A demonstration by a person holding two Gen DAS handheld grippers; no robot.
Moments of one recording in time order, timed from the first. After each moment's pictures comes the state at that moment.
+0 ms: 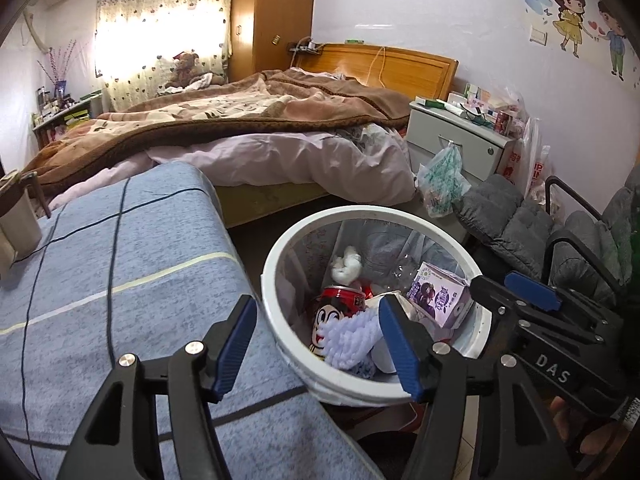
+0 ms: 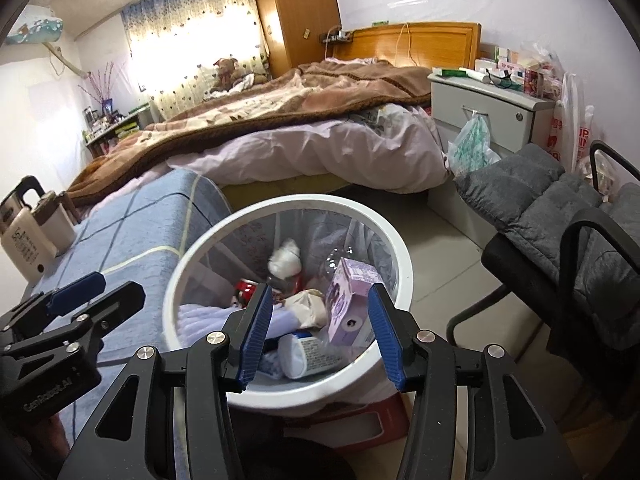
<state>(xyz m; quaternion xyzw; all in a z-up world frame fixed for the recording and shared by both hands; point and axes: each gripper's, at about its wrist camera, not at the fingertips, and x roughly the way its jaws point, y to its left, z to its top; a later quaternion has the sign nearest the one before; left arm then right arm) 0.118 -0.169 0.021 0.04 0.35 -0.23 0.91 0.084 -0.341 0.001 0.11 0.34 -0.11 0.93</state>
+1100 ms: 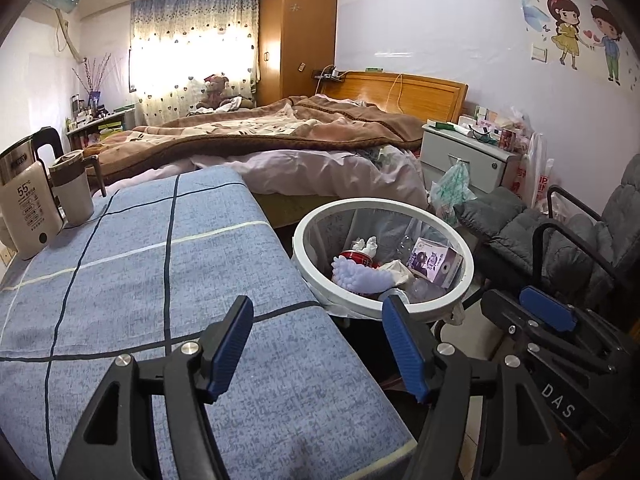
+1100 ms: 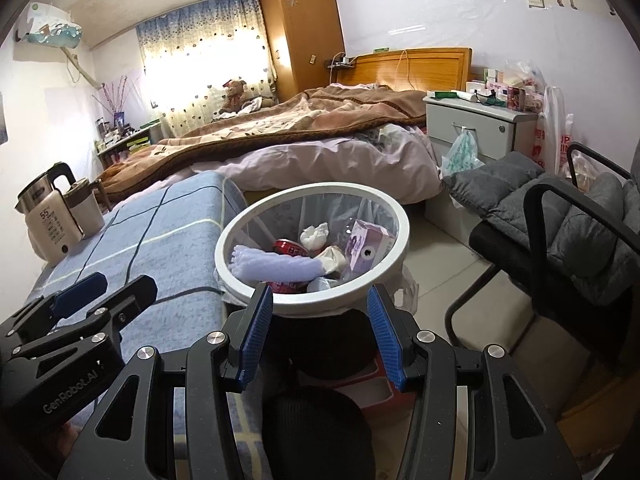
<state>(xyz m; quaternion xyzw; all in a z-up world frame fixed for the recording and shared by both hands) 0.031 -0.129 0.019 0.03 0.30 -0.19 0.94 -0.006 -0.288 0.001 0.09 0.29 -0.11 0.94</state>
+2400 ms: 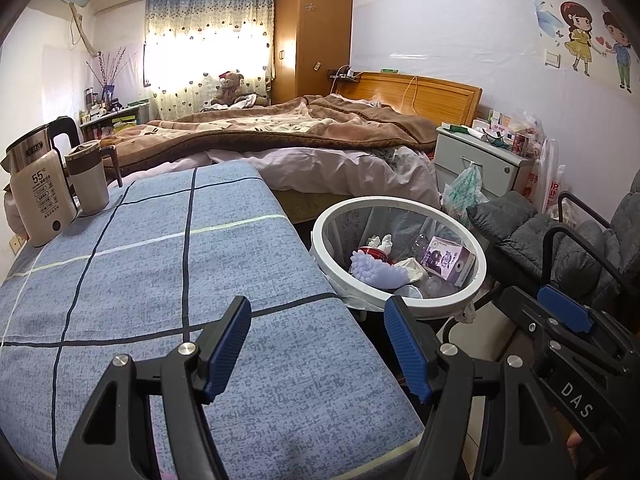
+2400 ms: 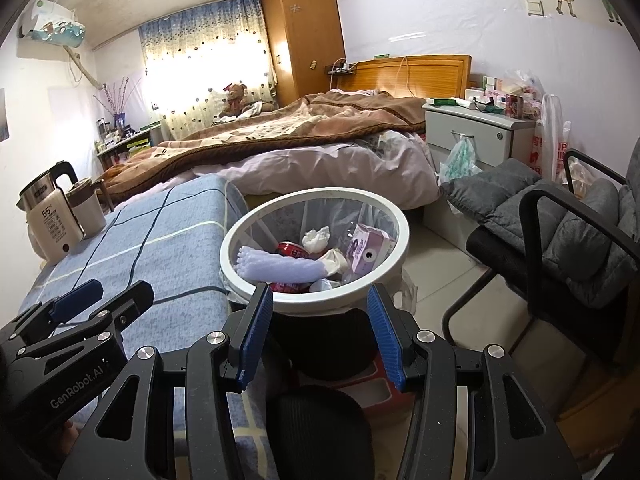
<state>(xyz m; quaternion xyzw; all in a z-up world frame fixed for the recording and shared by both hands) 0.027 -0.119 0.018 0.02 0.30 -0.17 0.94 -0.012 -0.285 0.004 0.08 0.29 -0.12 0.95</state>
